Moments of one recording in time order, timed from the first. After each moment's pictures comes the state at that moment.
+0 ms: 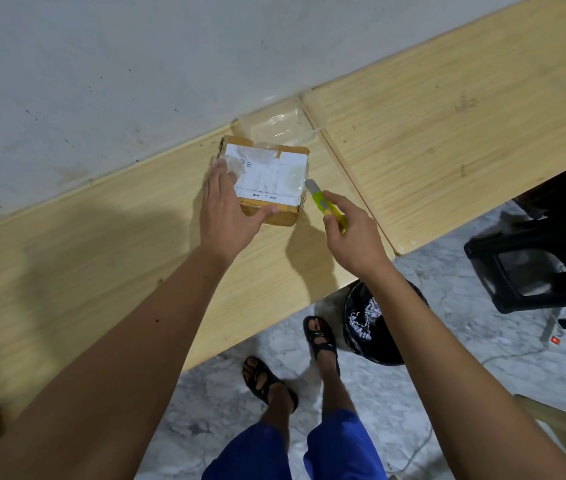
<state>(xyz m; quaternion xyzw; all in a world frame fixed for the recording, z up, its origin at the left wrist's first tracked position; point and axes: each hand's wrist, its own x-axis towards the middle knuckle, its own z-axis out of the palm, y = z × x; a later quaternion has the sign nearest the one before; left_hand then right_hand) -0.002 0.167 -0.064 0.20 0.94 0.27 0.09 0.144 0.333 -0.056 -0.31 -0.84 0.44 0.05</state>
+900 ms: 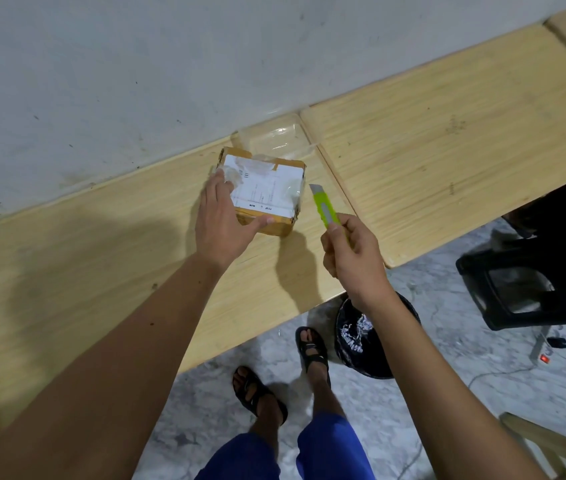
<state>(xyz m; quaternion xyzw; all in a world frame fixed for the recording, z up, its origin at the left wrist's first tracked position) -0.004 0.165 -0.070 0.20 0.94 0.26 0.09 0.166 0.320 -0.024 -0.34 -0.62 0.70 0.09</state>
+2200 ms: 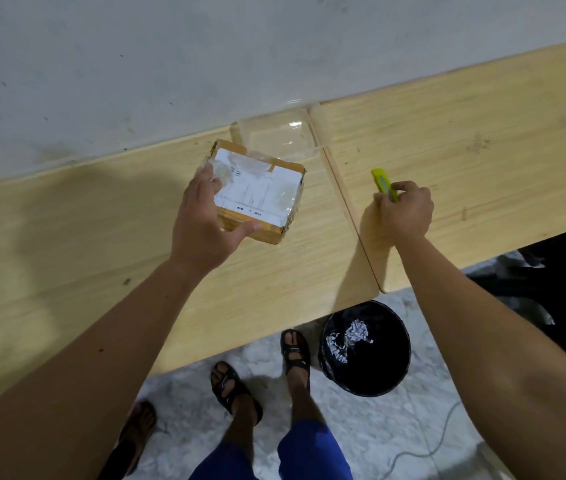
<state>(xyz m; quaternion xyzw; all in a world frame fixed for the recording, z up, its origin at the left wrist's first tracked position) -0.008 0.162 -0.100 0.25 0.92 0.30 -0.03 0.086 0.513 -0.141 -0.49 -0.83 0.26 0.06</state>
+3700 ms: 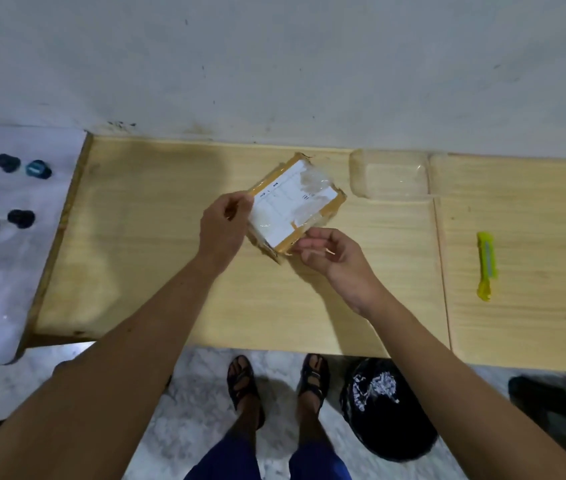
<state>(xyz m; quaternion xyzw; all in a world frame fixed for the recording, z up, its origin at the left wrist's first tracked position) -0.015 0.048 -0.085 -0.16 0.82 0.55 0.03 0.055 0.266 -0.075 -0.15 -0.67 0.70 -0.18</state>
